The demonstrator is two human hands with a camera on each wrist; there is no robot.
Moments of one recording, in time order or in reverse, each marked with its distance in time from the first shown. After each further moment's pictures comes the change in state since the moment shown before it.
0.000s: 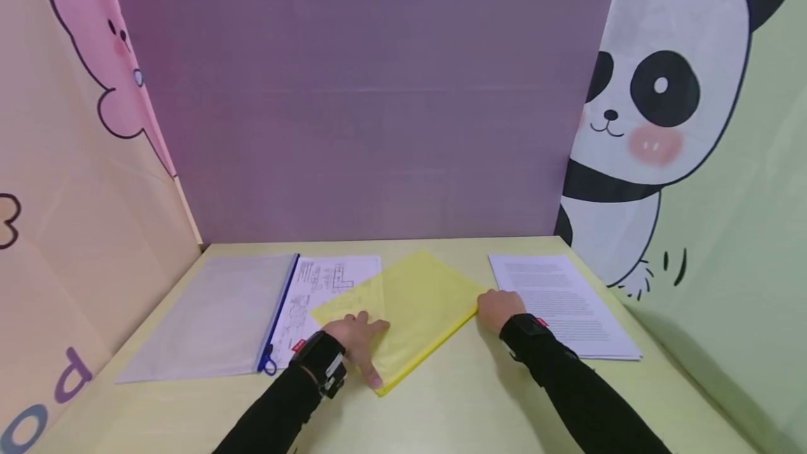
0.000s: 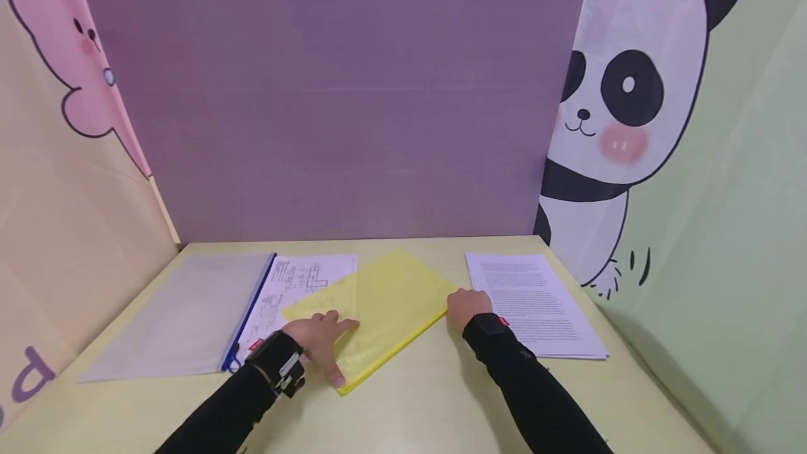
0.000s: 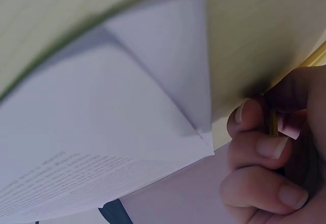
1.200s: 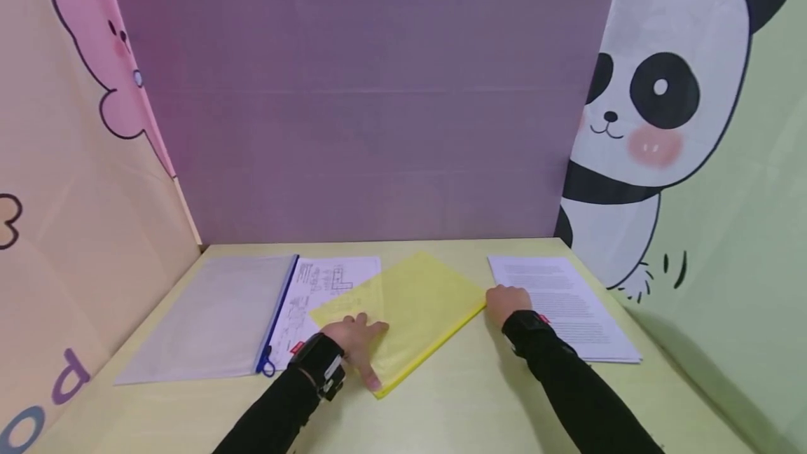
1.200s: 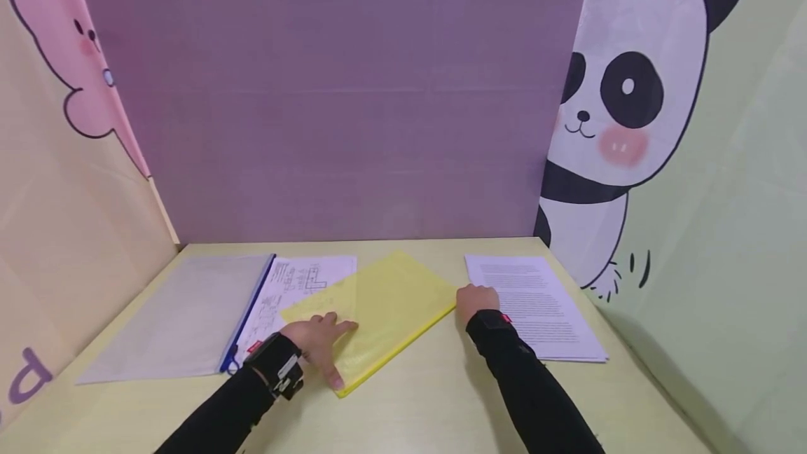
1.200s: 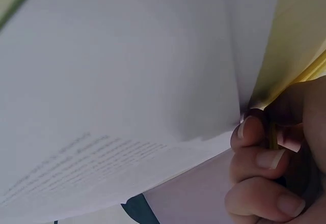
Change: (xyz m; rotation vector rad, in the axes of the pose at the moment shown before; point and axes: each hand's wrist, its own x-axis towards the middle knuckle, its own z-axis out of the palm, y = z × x) left_hand 0.002 0.000 0.000 0.026 0.007 0.018; right_hand 0.009 0.019 0.006 -0.040 0.041 0.067
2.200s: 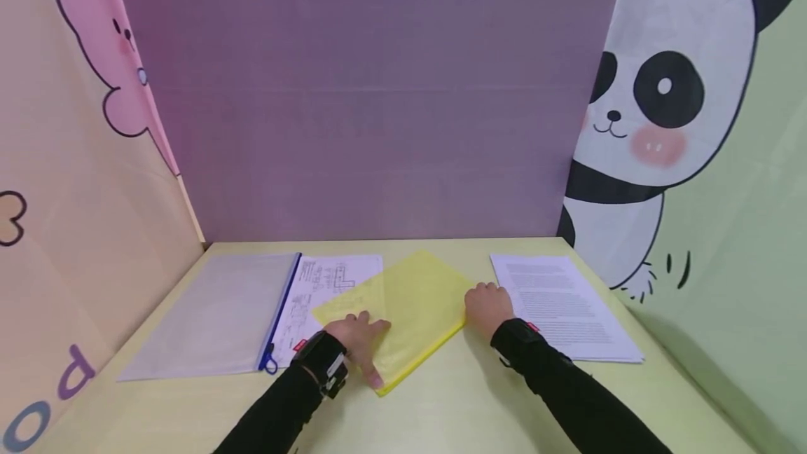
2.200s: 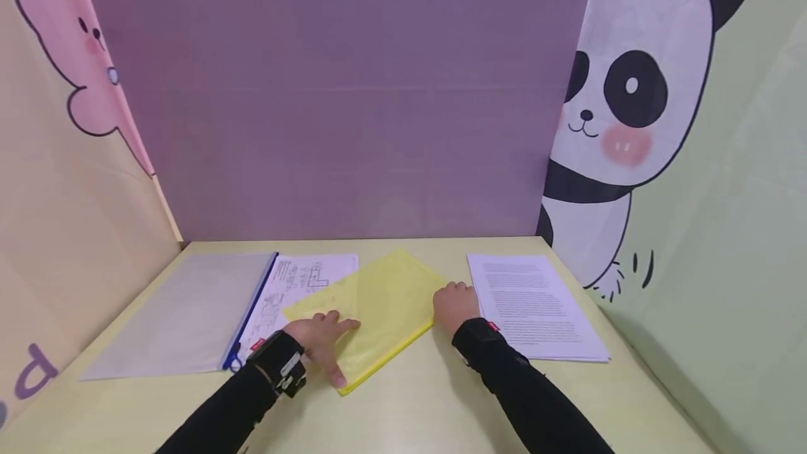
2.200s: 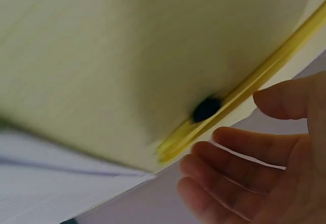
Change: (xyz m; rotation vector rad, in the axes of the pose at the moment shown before) left_hand 0.001 0.001 0.002 0.007 0.010 -0.017; right_hand -0.014 -0.050 -0.026 0.011 0.156 -0.092
